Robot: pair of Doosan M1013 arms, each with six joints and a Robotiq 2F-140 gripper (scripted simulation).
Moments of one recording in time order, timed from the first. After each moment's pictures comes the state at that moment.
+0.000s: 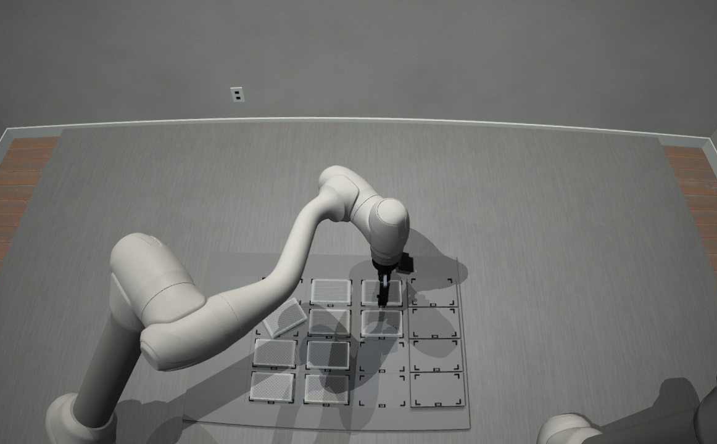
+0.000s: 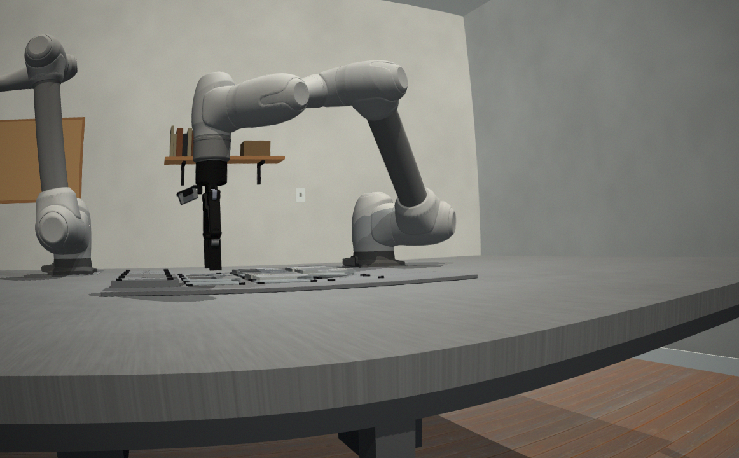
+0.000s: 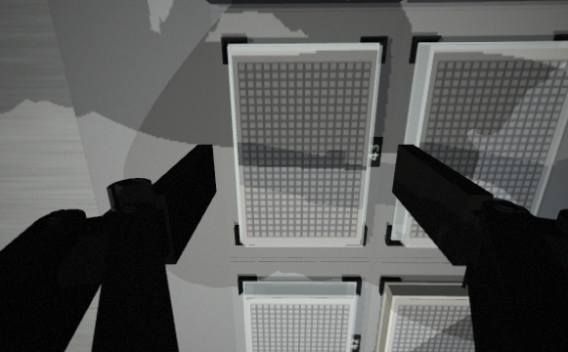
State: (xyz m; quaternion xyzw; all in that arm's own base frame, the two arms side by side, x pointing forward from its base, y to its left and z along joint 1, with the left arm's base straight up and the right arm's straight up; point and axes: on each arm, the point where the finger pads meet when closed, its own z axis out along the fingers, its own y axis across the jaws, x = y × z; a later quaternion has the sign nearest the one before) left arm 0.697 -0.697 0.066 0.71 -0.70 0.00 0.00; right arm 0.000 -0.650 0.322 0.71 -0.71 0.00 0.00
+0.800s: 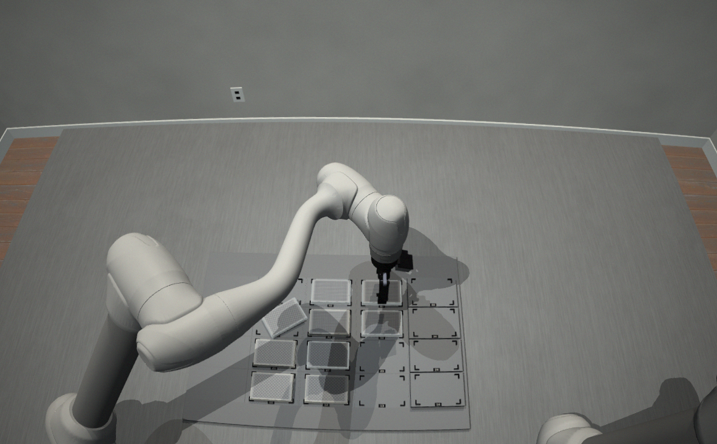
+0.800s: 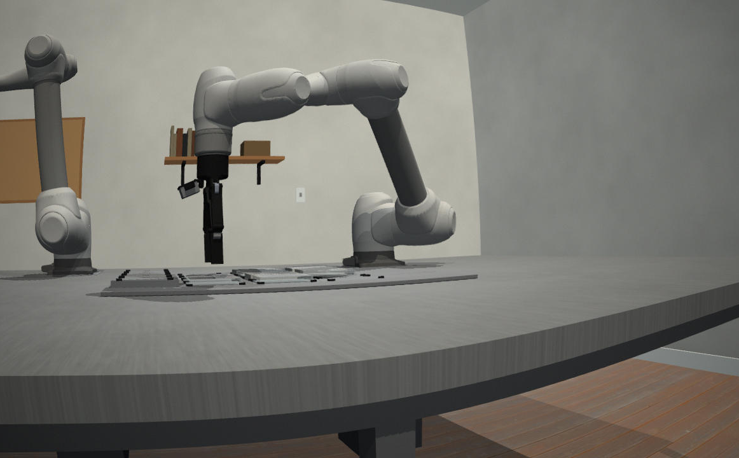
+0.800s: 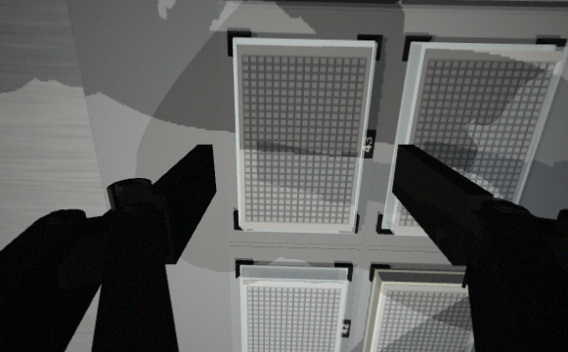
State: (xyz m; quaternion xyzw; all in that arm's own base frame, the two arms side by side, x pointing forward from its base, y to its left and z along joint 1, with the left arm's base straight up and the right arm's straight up) left arm 0.696 -0.693 0.079 0.72 -0.69 0.00 0.00; right arm 0.000 -0.650 0.322 0.71 -0.71 0.00 0.00
